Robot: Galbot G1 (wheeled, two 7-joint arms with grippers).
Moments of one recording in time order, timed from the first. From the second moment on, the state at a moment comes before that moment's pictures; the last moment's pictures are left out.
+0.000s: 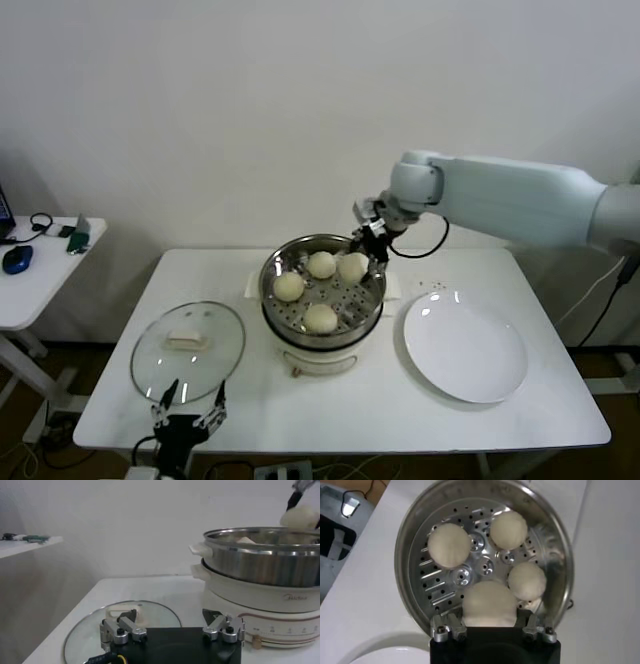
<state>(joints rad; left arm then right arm) 1.79 -1.54 -0.64 -2.10 -0.04 0.10 0.06 0.71 1.10 -1.53 1.25 0.58 -0.24 -0.92</state>
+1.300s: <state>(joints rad) 1.78 -1.53 -0.62 -2.14 -0.07 0.14 0.06 0.63 1.01 -1.27 1.19 0.80 -0.26 -0.78</state>
